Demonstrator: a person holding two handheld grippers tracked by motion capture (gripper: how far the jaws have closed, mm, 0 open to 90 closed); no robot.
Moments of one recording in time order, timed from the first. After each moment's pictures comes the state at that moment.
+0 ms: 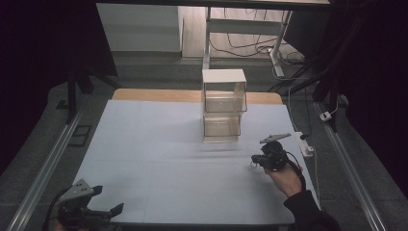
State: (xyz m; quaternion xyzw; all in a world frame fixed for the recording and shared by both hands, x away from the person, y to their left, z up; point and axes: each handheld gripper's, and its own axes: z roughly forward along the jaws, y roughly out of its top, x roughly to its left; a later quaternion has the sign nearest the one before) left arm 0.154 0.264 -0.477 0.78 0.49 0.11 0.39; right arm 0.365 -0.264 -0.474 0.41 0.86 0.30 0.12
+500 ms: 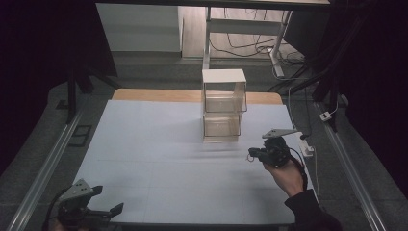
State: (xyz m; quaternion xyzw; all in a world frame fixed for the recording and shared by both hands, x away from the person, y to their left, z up) left arm 0.155 0.264 -0.477 0.77 0.49 0.10 0.39; right arm 0.355 -0.256 -0.437 0.38 0.84 0.36 0.12
